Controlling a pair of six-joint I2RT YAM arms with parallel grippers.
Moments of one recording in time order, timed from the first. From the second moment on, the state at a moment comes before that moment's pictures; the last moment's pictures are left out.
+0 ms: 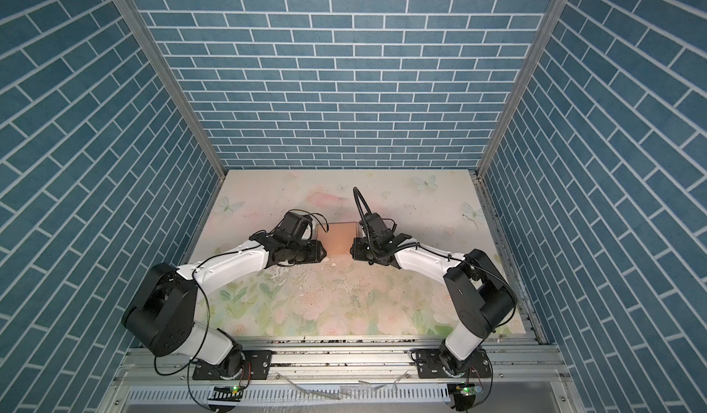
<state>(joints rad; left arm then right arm) -0.55 1.53 0.91 -0.38 0.18 -0.55 0.74 1.64 0.97 -0.21 -0.18 0.68</state>
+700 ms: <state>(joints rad) -0.55 1.60 0.89 -0.35 0.18 -0.54 0.75 1.70 0.97 -0.22 -0.17 0.62</state>
